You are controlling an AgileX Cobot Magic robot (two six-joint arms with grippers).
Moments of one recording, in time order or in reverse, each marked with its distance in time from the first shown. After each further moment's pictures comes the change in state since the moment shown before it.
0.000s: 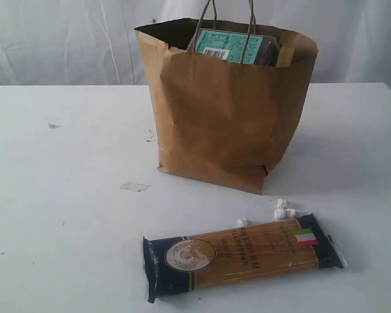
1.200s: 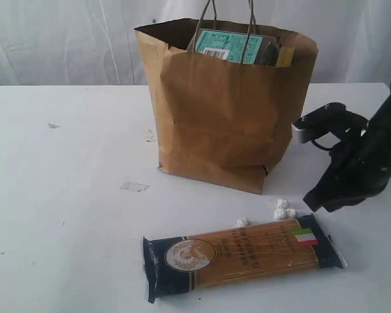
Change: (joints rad) left arm 0.560 -1.296 1.181 0.202 -0.338 -1.026; right arm 0.000 0.241 0.694 0.025 -0.358 -0.162
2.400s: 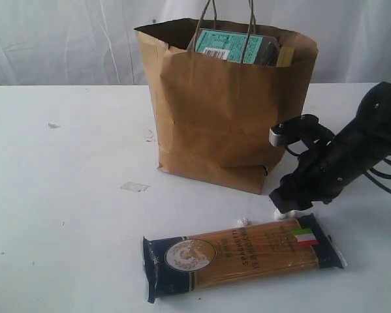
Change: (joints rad) left arm 0.000 -0.005 0.492 -0.001 -0.181 0.120; right arm 0.000 0.207 0.000 0.296 -0.253 -0.204
